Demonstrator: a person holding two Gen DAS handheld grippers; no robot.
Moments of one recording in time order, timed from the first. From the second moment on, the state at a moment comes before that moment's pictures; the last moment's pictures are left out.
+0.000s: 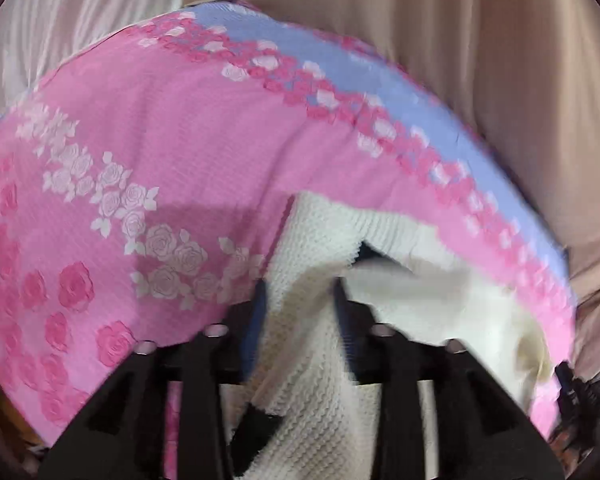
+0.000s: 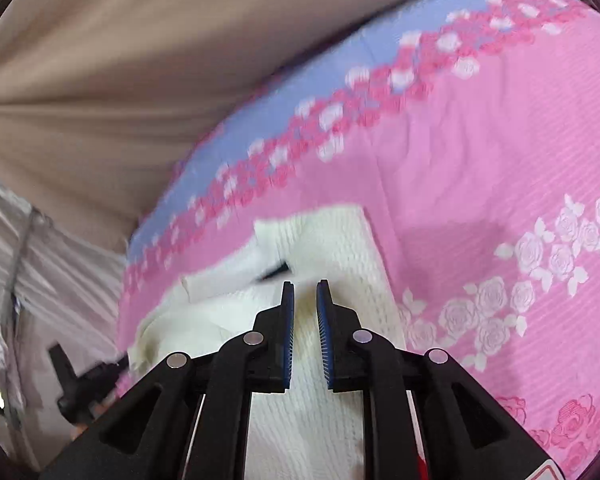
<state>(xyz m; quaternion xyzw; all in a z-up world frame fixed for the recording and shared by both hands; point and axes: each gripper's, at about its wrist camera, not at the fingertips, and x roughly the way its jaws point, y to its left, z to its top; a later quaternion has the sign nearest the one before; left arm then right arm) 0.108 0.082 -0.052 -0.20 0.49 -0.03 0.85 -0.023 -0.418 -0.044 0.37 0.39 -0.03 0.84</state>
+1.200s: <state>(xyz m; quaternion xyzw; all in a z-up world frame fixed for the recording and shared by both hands) 0.108 0.102 -0.057 -0.18 0.53 0.00 0.83 -0.032 -0.418 -0.051 0.30 0.43 -0.08 0.85</state>
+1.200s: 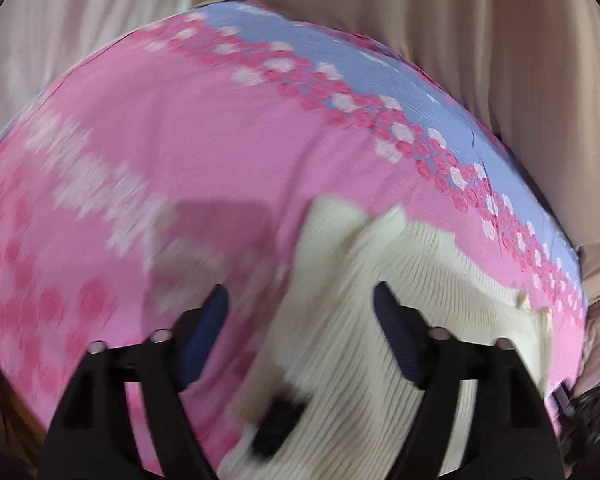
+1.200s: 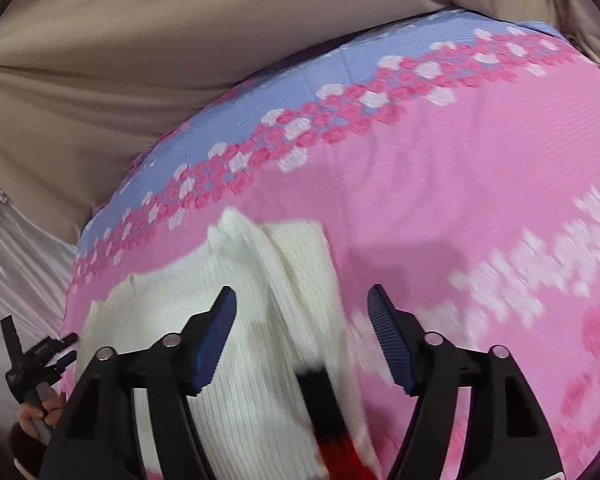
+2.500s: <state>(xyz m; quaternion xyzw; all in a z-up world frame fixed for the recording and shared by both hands) 0.012 0.088 -0.029 -0.16 0.51 -0.07 0.84 -0.167 -0.399 -0.028 0.22 0.45 -0.12 0.86</state>
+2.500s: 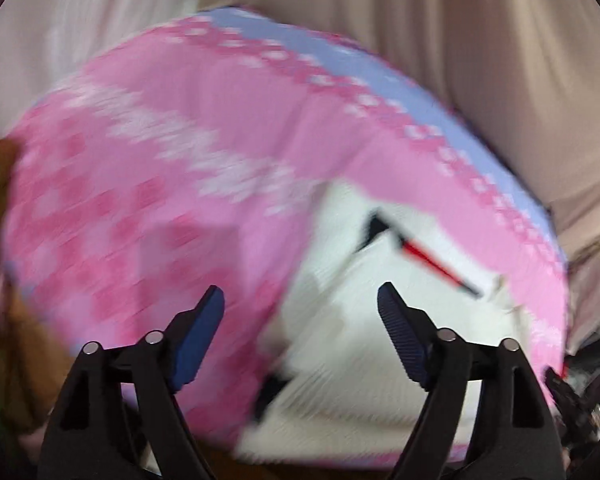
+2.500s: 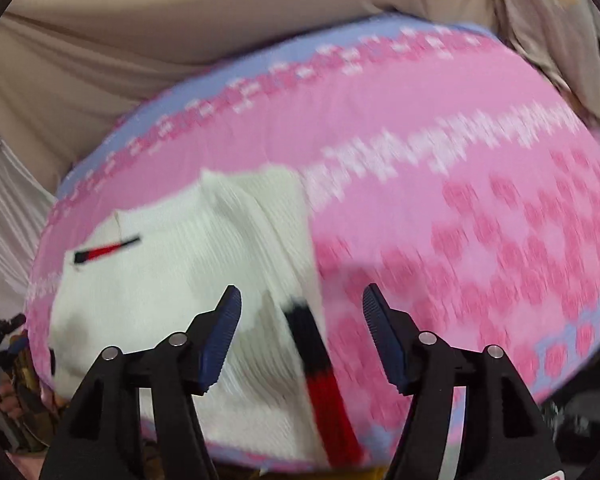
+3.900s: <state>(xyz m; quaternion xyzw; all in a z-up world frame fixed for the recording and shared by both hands) -0.006 0.091 -0.102 -0.21 0.60 -0.02 0.77 -0.161 -0.419 -0.093 0.34 0.49 -0.14 0.79</state>
